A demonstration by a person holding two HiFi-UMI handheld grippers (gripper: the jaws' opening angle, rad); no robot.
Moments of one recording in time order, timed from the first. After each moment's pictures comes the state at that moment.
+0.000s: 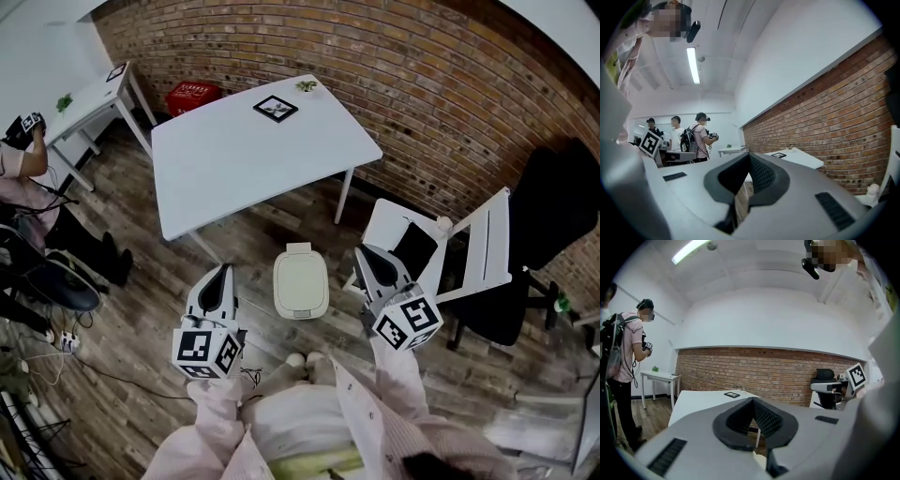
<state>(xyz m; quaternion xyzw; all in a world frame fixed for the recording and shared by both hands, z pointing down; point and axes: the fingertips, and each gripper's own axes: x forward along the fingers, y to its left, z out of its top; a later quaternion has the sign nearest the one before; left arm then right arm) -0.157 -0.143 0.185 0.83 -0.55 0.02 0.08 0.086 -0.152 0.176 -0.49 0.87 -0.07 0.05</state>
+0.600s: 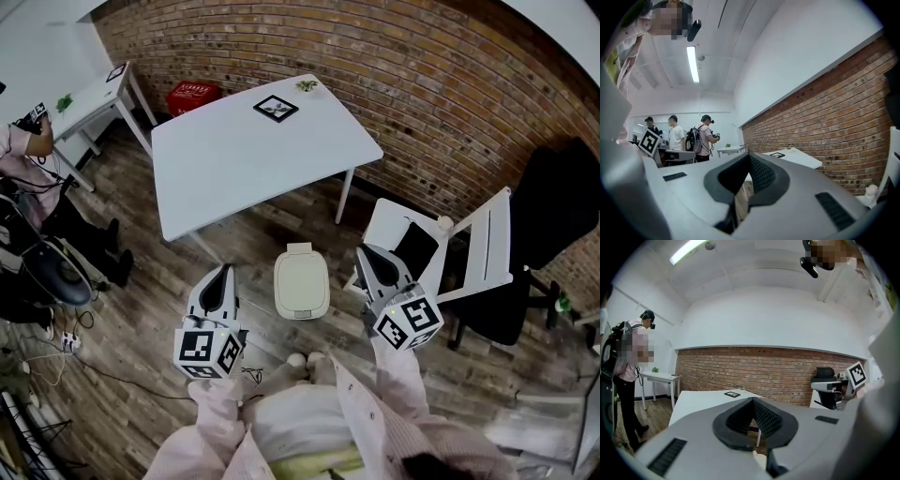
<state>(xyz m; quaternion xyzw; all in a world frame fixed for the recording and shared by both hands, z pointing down) -0.157 -0.147 0.186 0.83 -0.55 0.02 0.07 0.087 -0.156 0.178 -0.49 0.87 -0.06 0.04</state>
